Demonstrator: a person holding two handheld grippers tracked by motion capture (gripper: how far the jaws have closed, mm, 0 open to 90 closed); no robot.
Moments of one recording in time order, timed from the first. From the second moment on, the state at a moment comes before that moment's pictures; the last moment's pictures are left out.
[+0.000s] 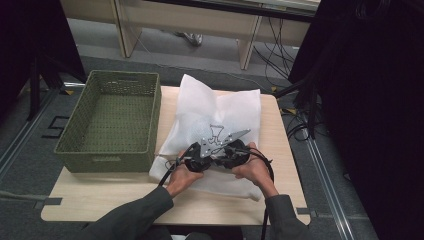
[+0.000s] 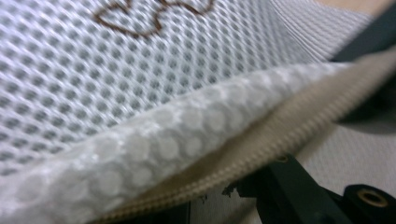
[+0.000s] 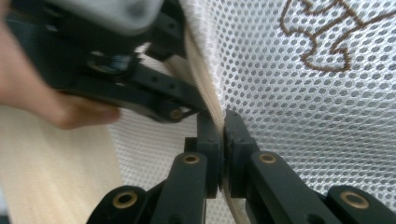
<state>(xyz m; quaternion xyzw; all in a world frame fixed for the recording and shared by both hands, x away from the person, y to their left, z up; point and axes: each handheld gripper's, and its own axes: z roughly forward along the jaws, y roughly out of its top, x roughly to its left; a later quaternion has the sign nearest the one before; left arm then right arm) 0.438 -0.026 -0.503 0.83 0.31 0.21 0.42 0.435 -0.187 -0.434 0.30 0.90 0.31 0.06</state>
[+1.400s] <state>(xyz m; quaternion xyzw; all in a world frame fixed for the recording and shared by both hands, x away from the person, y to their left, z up) 0.384 0.047 -0.504 0.91 0.24 0.12 0.32 0.451 -0.169 -0.486 0.31 0.92 0.22 0.12</state>
